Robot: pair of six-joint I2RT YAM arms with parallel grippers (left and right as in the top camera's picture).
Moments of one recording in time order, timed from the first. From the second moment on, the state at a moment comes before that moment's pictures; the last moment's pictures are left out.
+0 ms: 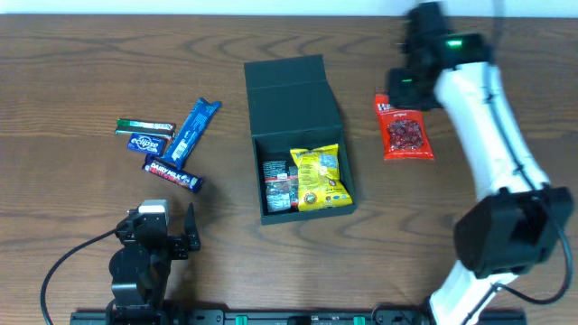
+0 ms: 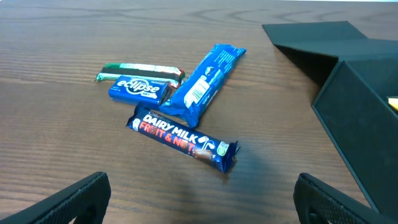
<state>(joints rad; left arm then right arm) 0.02 0.01 0.15 -0.55 0.02 -0.01 0.07 1.92 1.80 -1.17 -0.01 0.22</state>
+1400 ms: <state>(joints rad) 0.02 0.01 0.15 -0.55 0.02 -0.01 -0.38 2.25 1.48 -0.79 -0.91 -0.04</state>
